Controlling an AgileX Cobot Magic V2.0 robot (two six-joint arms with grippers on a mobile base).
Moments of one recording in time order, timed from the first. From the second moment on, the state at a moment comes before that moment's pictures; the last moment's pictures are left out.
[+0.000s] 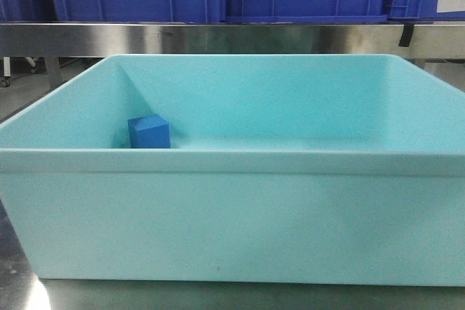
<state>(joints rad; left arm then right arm) -0.07 -0.01 0.01 -0.01 0.03 0.14 0.06 0.71 -0.55 -0.03 0.15 0.08</state>
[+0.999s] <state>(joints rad) -0.07 -0.01 0.01 -0.01 0.03 0.14 0.04 0.41 -0.30 -0.03 0.13 0.08</state>
